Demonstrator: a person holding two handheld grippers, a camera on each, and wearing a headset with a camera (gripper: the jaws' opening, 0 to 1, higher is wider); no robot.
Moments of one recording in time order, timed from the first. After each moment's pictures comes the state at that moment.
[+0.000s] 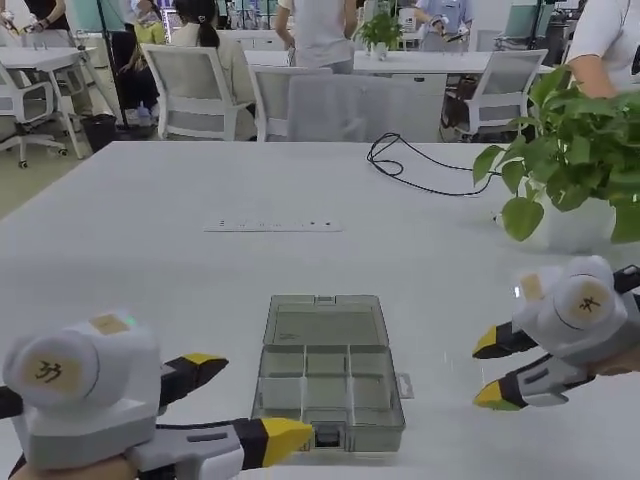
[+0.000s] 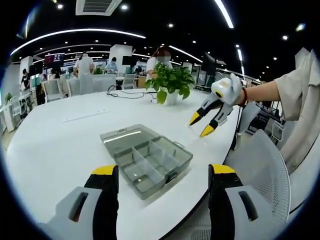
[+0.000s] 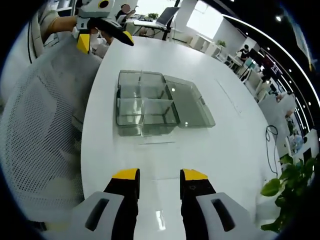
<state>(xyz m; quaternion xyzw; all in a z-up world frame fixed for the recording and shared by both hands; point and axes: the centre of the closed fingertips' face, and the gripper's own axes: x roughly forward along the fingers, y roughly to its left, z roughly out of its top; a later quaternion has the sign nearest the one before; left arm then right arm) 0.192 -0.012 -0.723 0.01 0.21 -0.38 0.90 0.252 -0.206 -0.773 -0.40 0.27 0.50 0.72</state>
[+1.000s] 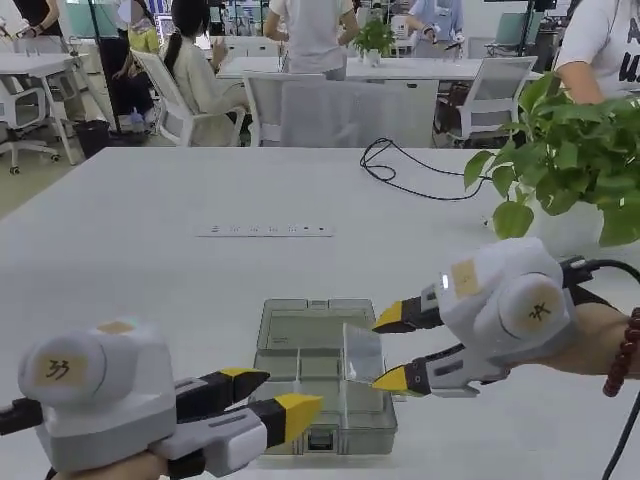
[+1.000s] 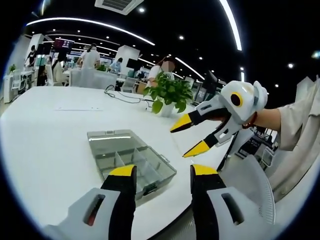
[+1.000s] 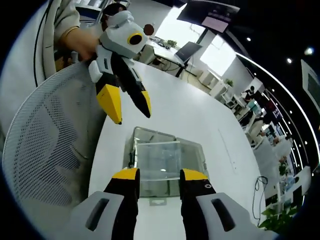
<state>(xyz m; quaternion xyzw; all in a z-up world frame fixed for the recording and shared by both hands) 0.188 -0.039 -0.710 -0.10 0.20 -0.39 0.90 0.216 -0.097 -0.718 -0.42 0.13 0.56 0.70</state>
